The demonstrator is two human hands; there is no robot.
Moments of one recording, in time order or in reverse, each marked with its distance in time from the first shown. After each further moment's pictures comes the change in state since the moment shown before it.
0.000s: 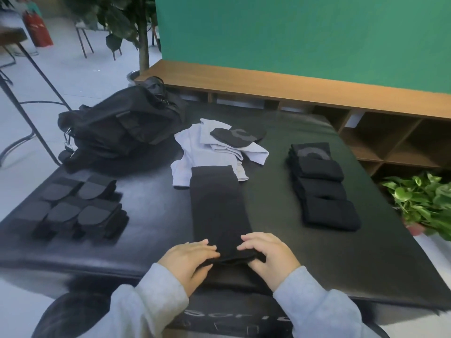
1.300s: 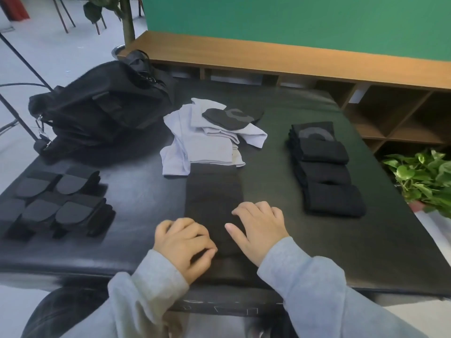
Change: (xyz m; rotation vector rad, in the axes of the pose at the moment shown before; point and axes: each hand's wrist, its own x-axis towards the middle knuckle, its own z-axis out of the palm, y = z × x) left_hand 0.017 -0.005 0.009 0.146 0.158 0.016; right_hand 0.036 -0.020 -0.008 -0.527 -0.157 0.103
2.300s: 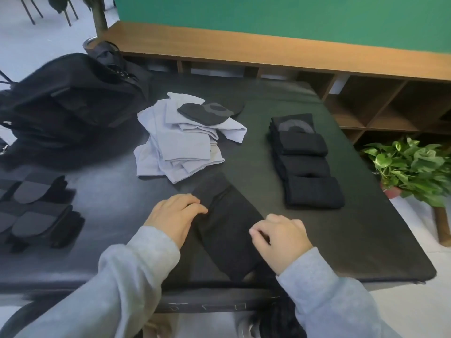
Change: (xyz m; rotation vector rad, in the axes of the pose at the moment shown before) left_hand 0.050 -0.021 0.029 0.033 -0.060 0.060; right_hand -0.034 0.049 -0.008 0.044 0.018 0.158
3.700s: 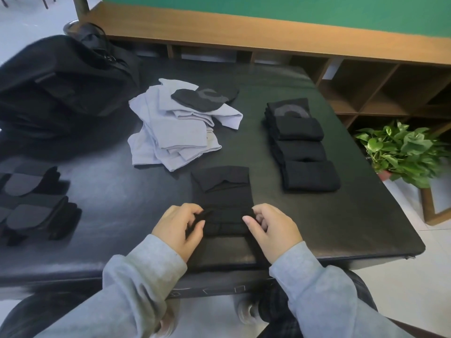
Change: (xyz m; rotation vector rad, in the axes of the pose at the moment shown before) left_hand -0.032 0.036 0.001 -0.379 0.001 -0.357; right_hand -0.012 -0.009 0.019 0.355 0.142 0.132
